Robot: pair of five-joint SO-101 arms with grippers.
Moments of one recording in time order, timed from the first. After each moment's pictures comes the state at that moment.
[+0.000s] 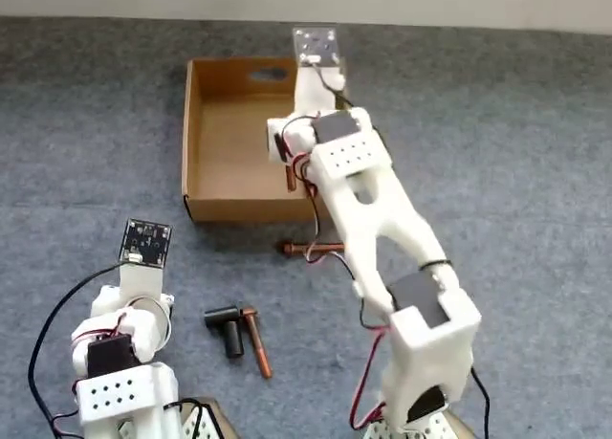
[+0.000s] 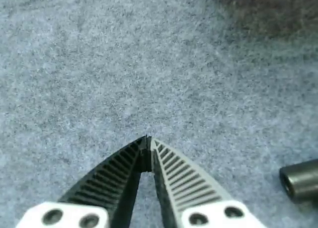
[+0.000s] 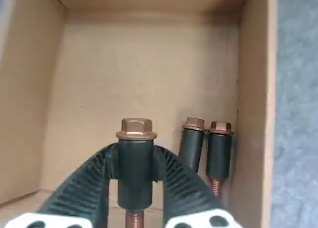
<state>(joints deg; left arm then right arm) -21.6 -87.7 93.7 60.8 -21.8 -26.5 19.3 -13.3 57.2 -15.2</state>
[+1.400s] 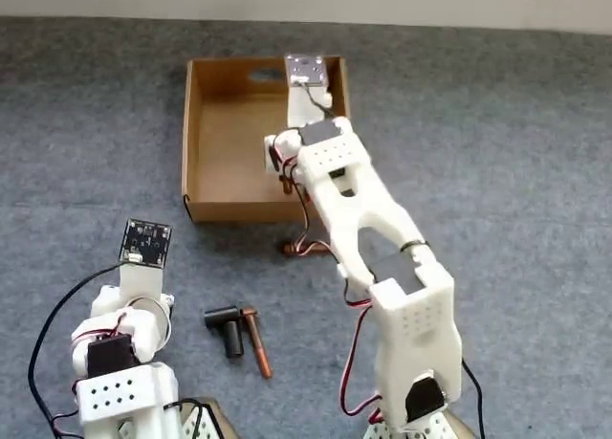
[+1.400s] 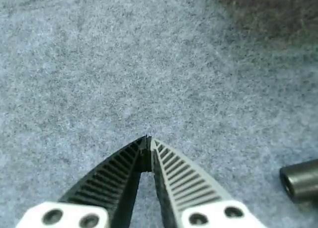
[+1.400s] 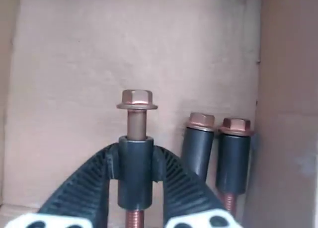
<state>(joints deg) -21.6 -87.7 93.7 60.8 -21.8 -27.1 29.3 -15.5 54.2 -15.5</state>
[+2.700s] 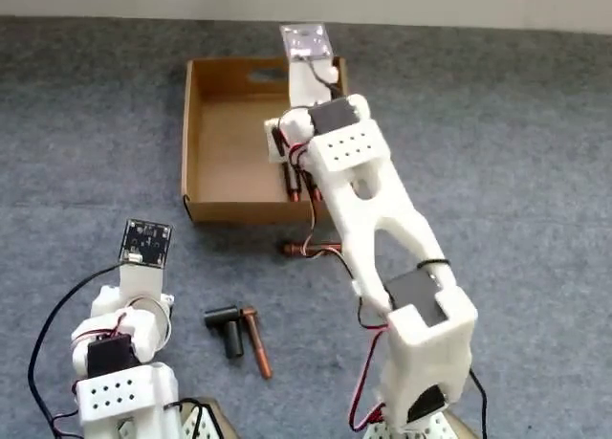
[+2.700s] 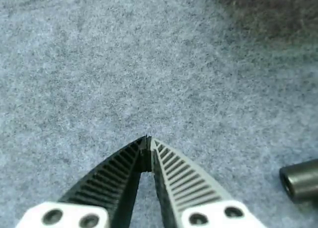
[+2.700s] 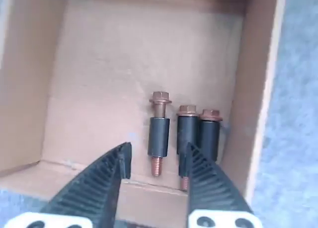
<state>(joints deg) -21.6 -87.7 93.7 60.8 -21.8 -27.2 16.6 -21.1 69.7 -9.2</state>
